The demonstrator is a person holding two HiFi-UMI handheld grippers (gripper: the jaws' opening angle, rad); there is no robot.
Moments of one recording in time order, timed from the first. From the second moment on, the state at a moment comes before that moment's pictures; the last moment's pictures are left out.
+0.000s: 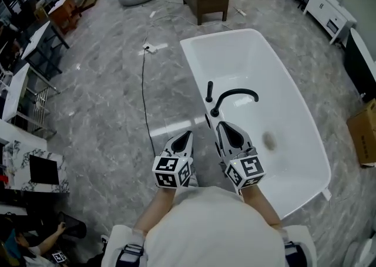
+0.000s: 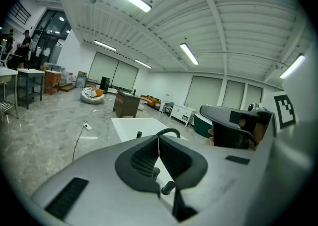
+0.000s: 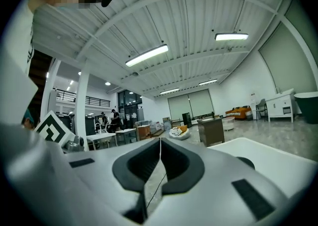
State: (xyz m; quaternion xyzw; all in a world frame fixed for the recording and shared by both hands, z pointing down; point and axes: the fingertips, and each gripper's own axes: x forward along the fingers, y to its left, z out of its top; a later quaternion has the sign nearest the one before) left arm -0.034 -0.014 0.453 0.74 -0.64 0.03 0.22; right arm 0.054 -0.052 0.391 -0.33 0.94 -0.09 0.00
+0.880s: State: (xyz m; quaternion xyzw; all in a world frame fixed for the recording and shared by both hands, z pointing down) left arm -0.099 -0.202 0.505 0.84 -0.48 0.10 0.23; right arm -0.002 -0.216 0.415 -0.48 0.87 -0.13 0.00
